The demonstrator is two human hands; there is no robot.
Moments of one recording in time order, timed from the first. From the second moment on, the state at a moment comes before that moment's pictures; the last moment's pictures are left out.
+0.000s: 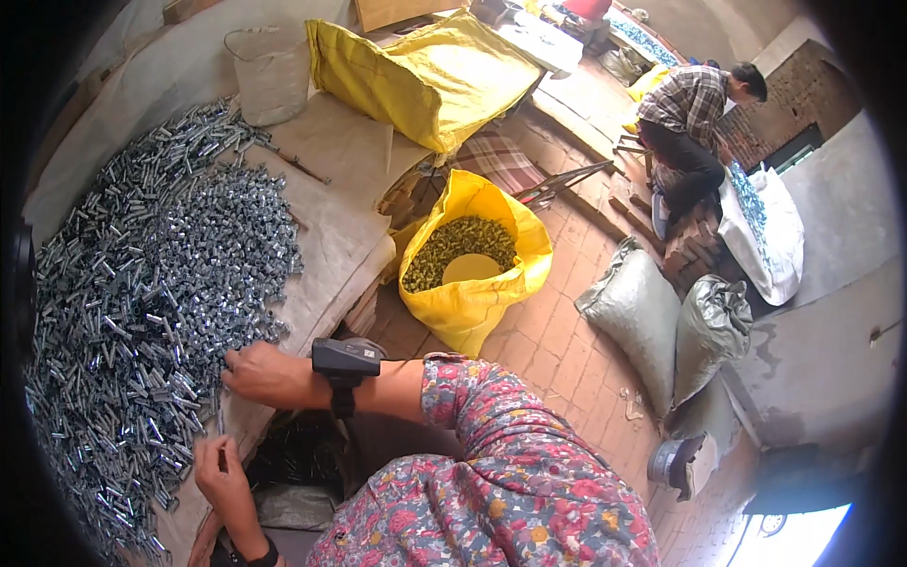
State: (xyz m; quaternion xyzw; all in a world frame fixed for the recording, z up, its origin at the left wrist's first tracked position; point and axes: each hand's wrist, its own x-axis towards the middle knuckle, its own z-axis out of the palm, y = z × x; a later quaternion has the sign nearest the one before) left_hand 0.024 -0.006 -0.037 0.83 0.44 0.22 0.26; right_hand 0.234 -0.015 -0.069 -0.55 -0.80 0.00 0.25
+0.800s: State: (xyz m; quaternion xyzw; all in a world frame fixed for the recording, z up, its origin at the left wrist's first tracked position) left_hand 0.032 -0.004 -0.050 0.51 0.46 0.36 0.63; right_hand 0.222 -0.019 -0.058 -0.58 -0.80 0.02 0.12
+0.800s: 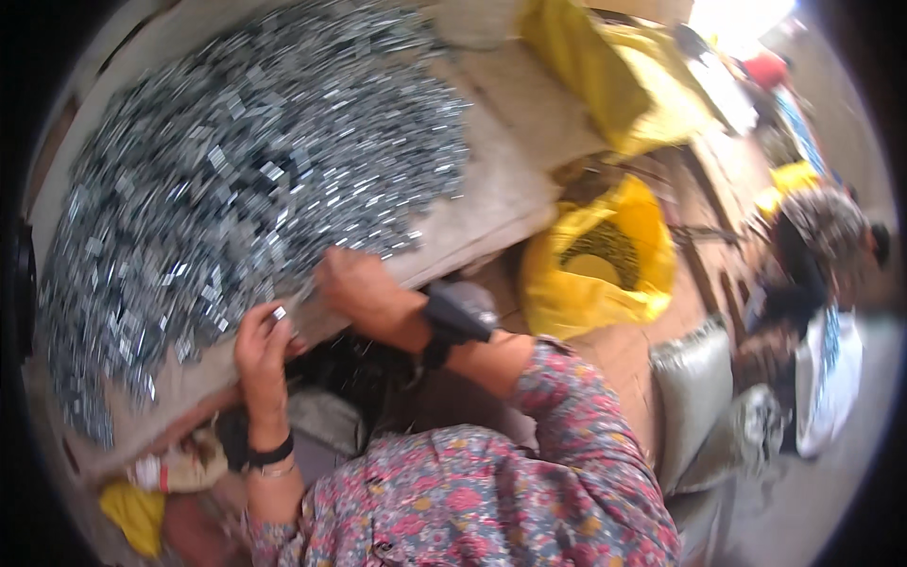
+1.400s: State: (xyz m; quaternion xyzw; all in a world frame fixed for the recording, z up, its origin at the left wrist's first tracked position) left_hand 0.016 -0.016 -0.050 0.35 0.41 0.41 0.73; right_hand 0.230 -0.024 -0.062 -0.59 -0.76 0.15 0.23
